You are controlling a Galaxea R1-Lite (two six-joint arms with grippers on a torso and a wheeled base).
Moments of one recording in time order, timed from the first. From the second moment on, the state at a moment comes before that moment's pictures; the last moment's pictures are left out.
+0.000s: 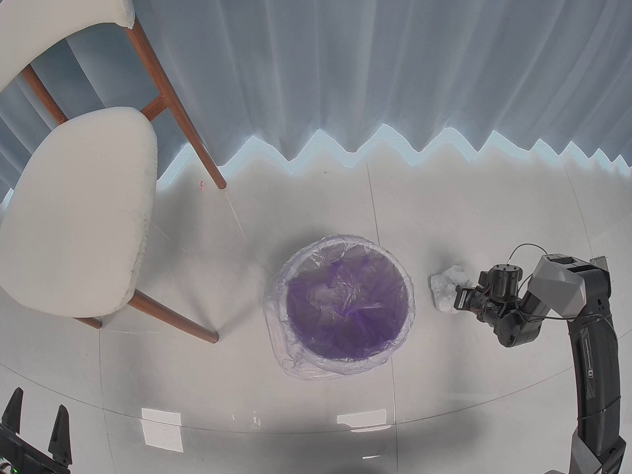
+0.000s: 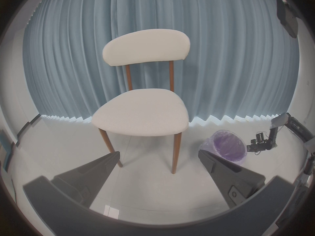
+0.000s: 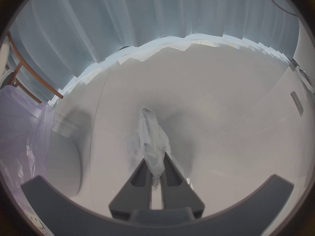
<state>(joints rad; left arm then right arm) 0.00 0.01 -0.02 -0.03 0.09 -0.03 0.03 2.71 -1.25 -1.02 0.10 0.17</state>
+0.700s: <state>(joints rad) 0.00 0.01 -0.02 0.00 0.01 -0.02 0.02 2.55 -1.11 -1.05 0.10 0.18</state>
